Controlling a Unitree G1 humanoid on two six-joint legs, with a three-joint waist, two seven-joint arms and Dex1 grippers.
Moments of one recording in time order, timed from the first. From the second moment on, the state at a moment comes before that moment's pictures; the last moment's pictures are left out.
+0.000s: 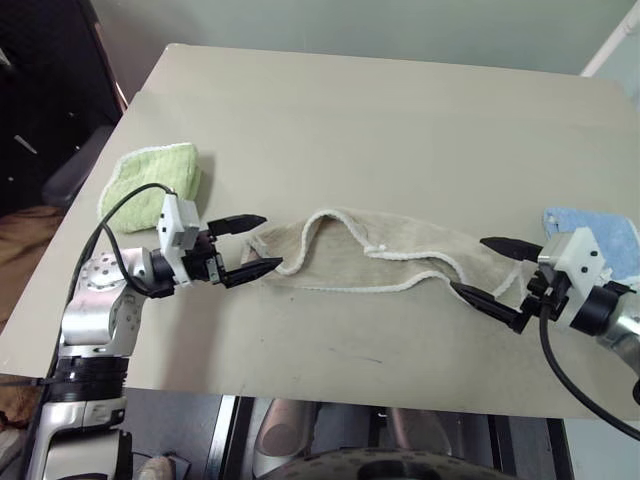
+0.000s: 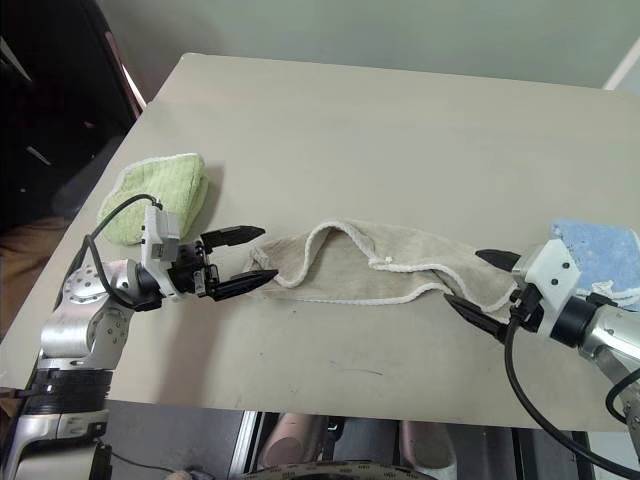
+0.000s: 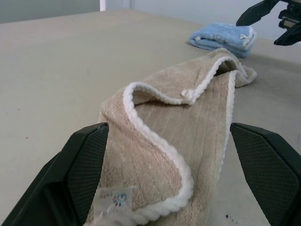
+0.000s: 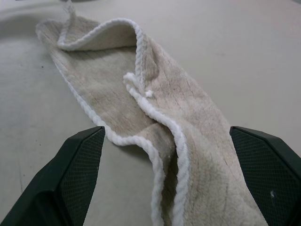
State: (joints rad) left arm -0.24 0.69 0.14 0.02 -0.56 0.24 -1.22; right arm 0.19 -0.82 -0.34 -0.67 0.59 0.55 0.80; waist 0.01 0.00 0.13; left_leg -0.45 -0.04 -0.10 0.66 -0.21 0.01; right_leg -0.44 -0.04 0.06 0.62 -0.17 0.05
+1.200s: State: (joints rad) left arm -0.38 0.56 0.06 0.05 -0.55 0.28 -1.19; right arm 0.29 -0.78 -0.33 -0.56 0.23 0.43 0.67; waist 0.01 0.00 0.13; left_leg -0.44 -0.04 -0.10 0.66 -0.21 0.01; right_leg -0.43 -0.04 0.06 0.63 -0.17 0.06
